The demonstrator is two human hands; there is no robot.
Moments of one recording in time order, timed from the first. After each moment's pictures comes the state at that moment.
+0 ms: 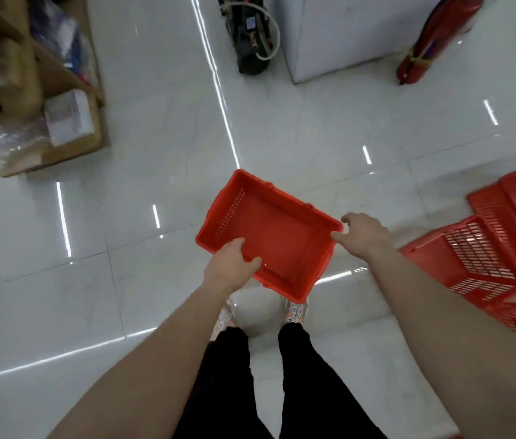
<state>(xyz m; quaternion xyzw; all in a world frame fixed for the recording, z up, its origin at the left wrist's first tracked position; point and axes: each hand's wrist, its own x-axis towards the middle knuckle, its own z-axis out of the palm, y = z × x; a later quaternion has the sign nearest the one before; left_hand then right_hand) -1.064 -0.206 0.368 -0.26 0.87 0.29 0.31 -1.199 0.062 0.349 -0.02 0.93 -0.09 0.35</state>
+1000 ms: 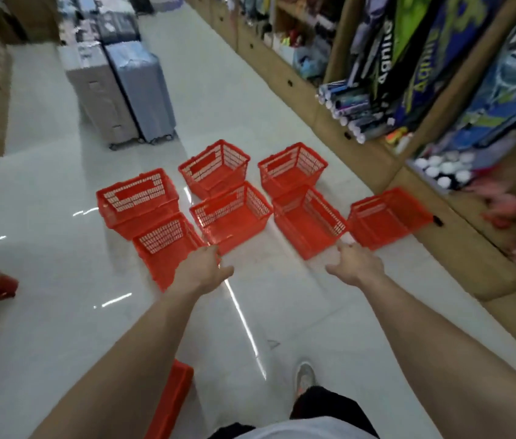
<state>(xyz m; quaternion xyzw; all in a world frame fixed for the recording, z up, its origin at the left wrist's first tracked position) -0.890 0.118 0.633 0.64 0.72 0.02 0.27 -0.555 0.159 0.644 0.74 0.64 -0.18 0.12</state>
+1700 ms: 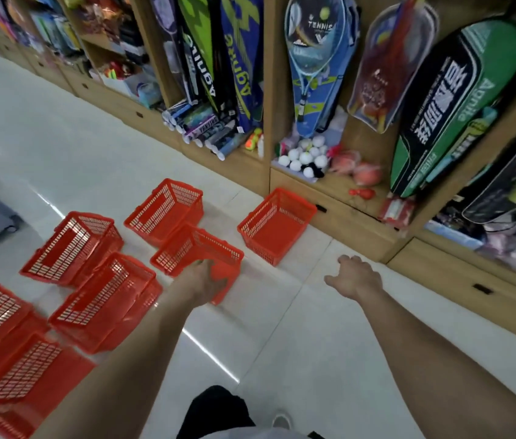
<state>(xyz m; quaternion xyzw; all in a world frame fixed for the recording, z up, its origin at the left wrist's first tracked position) -0.428 0.383 0.612 0.77 0.57 -0.07 0.27 -0.097 0.255 0.610 0.86 0.44 -0.25 0.06</state>
